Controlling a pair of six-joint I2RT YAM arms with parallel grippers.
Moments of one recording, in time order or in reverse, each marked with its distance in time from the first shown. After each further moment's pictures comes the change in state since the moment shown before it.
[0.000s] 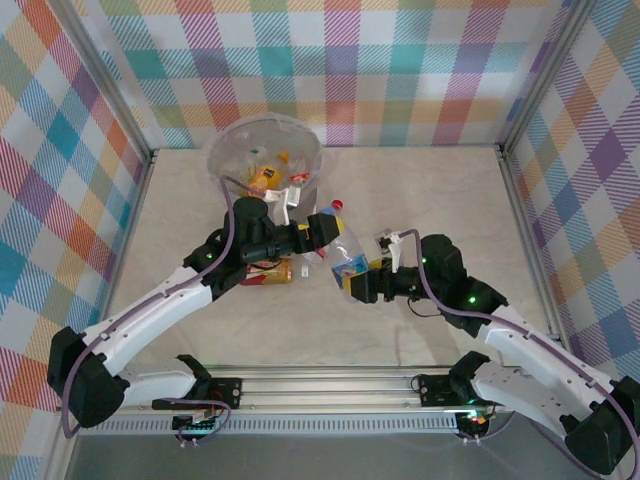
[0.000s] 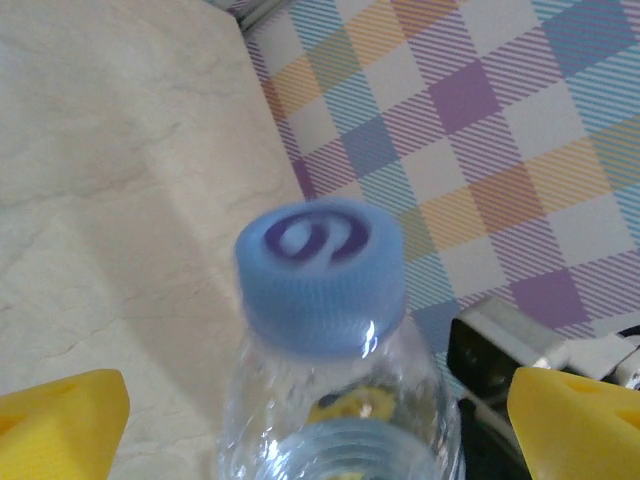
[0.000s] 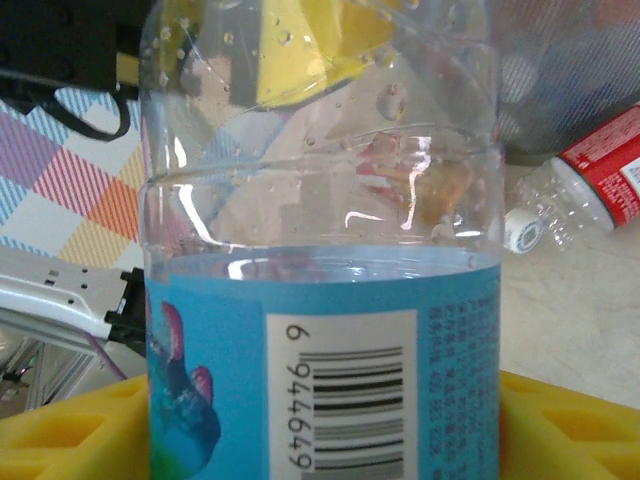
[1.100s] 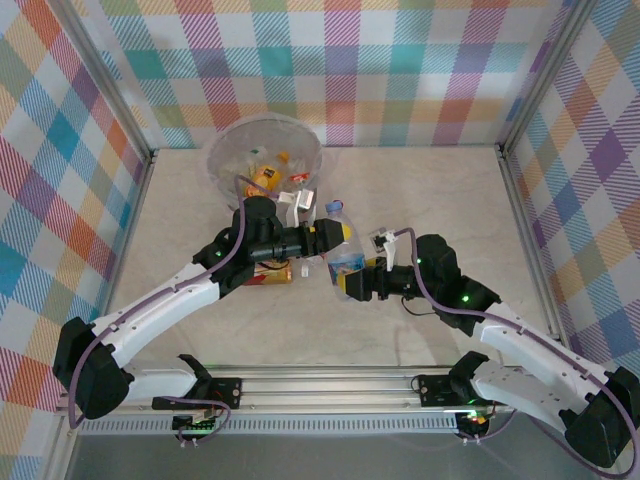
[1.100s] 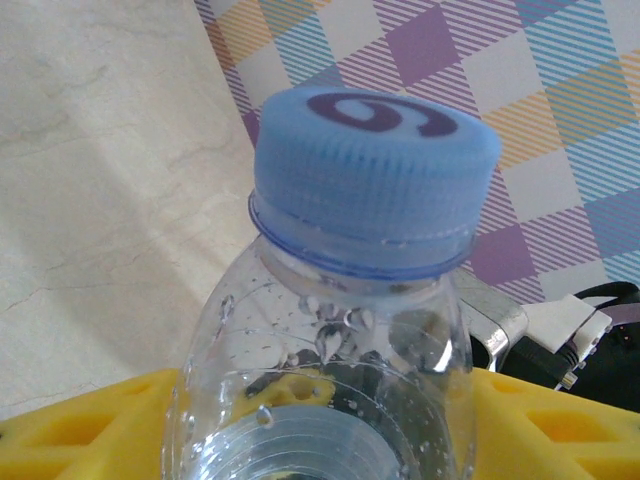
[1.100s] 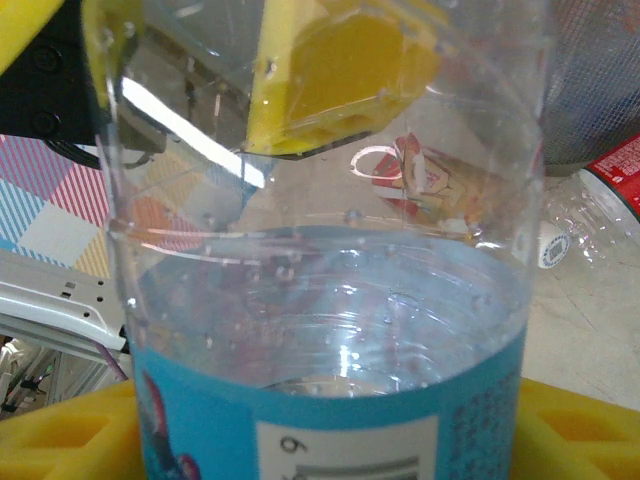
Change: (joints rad) left arm -0.026 0.043 0.010 0.045 0.112 -0.037; right arm 0.026 0.040 -0.007 0.090 0.019 0.046
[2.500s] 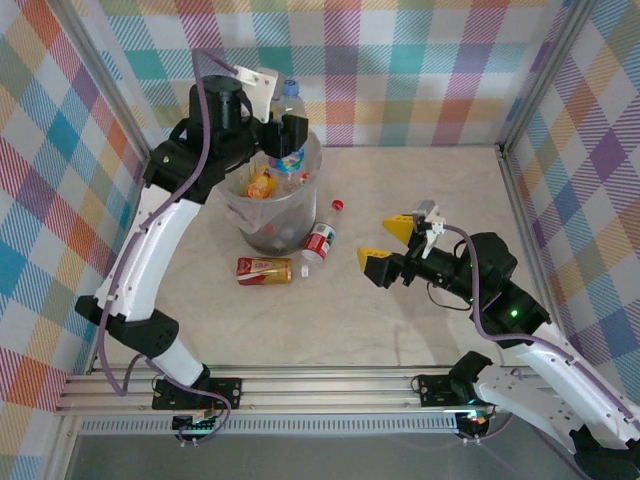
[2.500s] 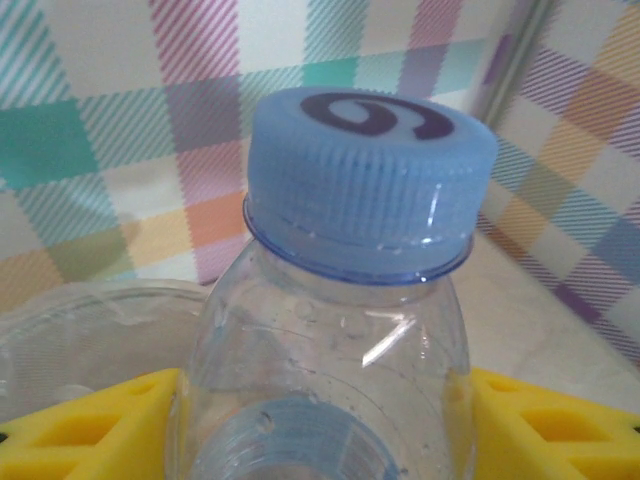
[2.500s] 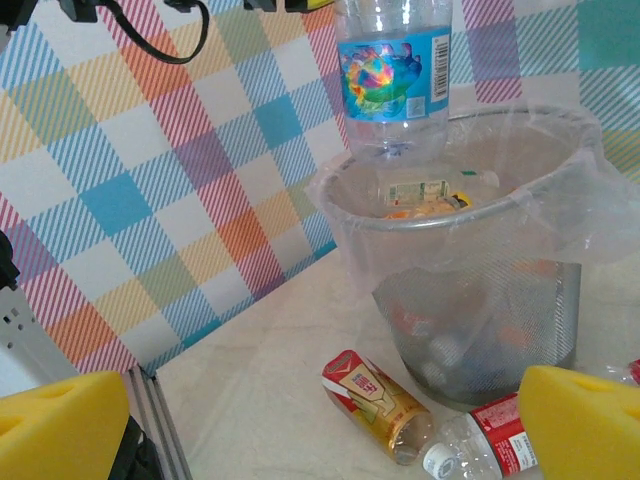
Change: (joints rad) left arm 0.221 0.405 1.175 -0.824 -0.462 0.840; right arm 0.001 -0.189 0.208 -0.072 0.238 -0.236
